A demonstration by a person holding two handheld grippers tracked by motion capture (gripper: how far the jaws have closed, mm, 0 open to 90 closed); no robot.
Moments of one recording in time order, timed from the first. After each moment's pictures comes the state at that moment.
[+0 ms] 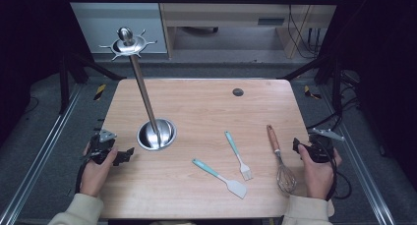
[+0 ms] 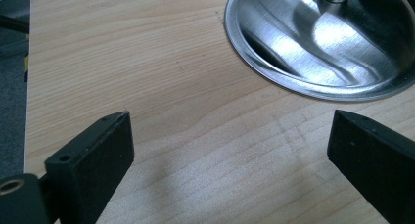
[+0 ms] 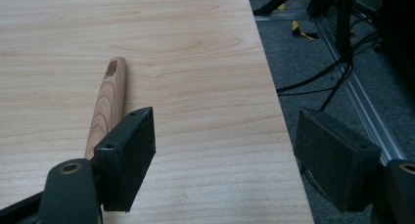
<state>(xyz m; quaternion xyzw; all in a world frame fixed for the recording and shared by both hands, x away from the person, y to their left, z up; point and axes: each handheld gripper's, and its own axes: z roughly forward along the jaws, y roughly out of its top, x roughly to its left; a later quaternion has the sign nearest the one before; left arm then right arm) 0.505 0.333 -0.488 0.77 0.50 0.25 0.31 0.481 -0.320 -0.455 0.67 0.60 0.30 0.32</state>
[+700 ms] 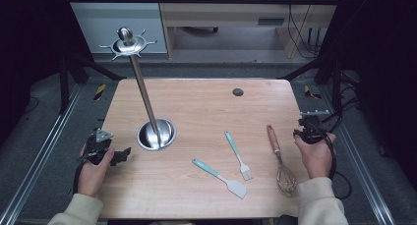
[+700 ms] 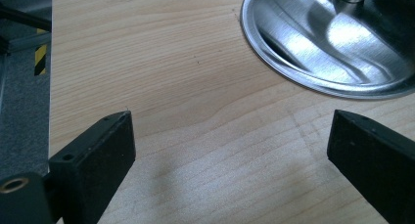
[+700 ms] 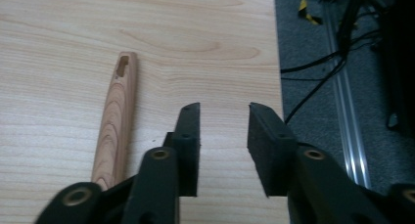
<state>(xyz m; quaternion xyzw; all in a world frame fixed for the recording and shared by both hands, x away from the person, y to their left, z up) 0.503 0.341 -0.486 0.76 0.51 0.25 0.31 0.531 -0.303 -0.422 0.64 0.70 0.20 0.27</state>
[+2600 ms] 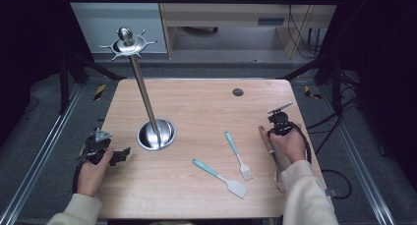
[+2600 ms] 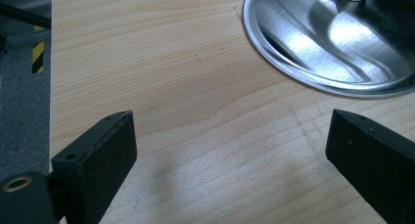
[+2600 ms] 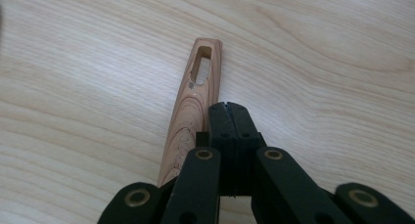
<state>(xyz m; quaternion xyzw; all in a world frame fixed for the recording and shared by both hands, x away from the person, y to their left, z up) 0.503 0.343 -0.486 0.77 0.51 0.25 0.31 0.590 -0.246 -0.467 0.56 0.80 0.19 0.13</state>
